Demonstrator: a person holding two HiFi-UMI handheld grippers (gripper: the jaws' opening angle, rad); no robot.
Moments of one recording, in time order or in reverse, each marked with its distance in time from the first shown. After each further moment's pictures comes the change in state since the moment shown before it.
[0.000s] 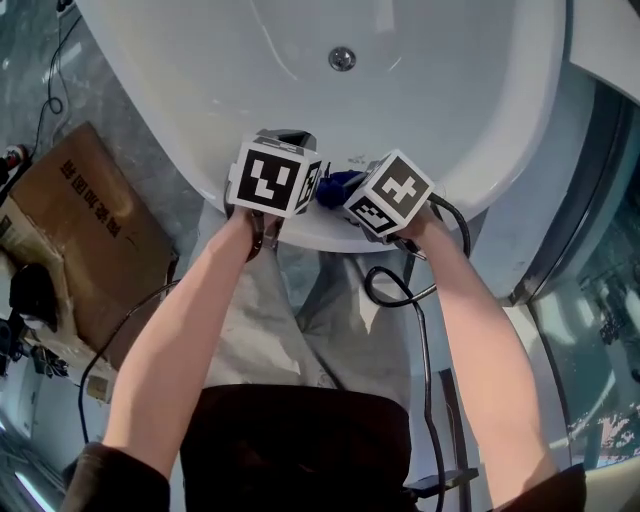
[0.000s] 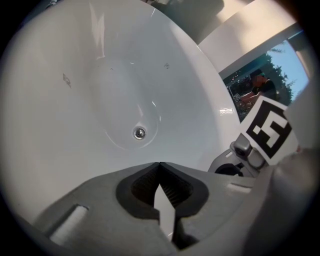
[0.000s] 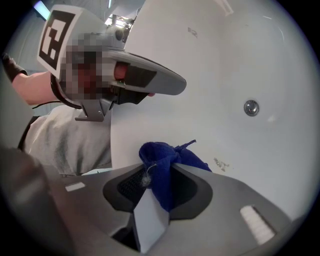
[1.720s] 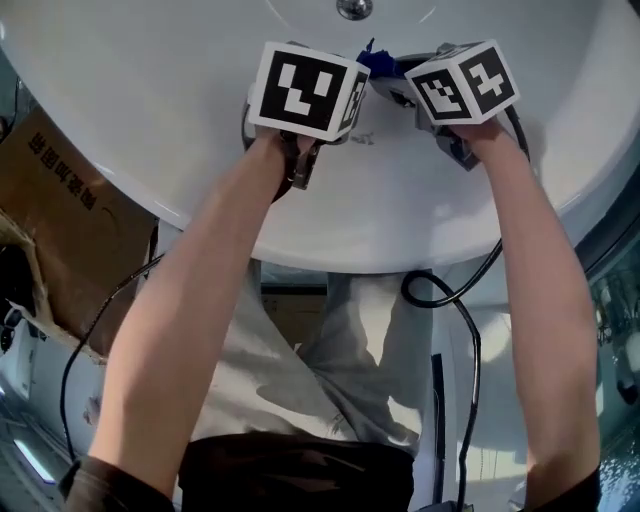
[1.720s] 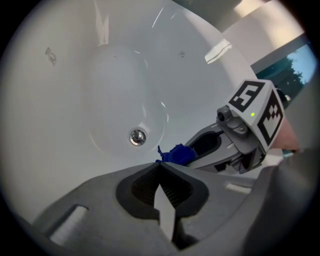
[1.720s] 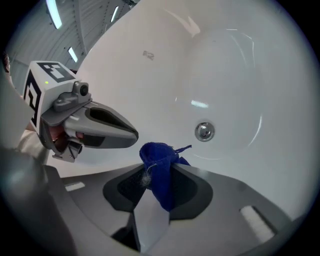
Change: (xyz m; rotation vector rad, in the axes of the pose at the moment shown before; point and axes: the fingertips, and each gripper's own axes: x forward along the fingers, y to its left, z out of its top) left arm 0.115 0.019 0.041 -0.106 -0.036 0.009; right arm -0.029 -0.195 0.067 0.014 -0.235 -0.187
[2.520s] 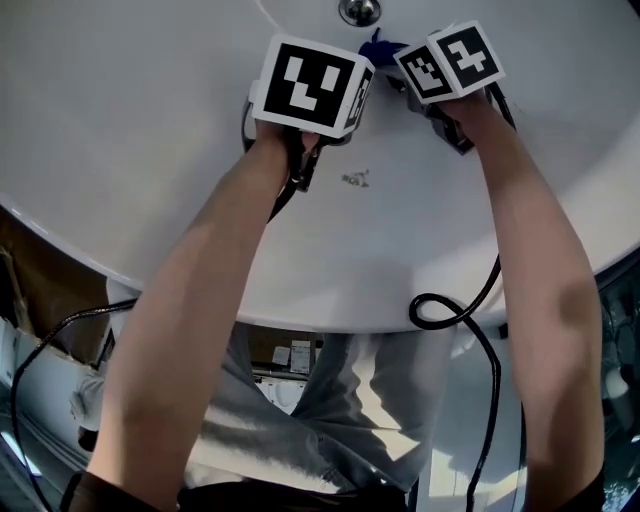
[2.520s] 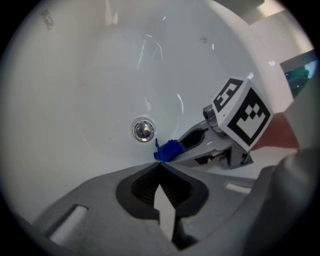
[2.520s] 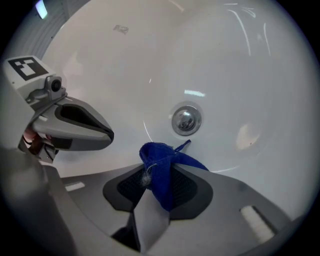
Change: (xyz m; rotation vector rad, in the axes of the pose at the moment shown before) left arm 0.091 0.034 -0.014 -0.096 0.066 -0.003; right arm 0.085 -0.099 -0.014 0.011 0.142 -0.054
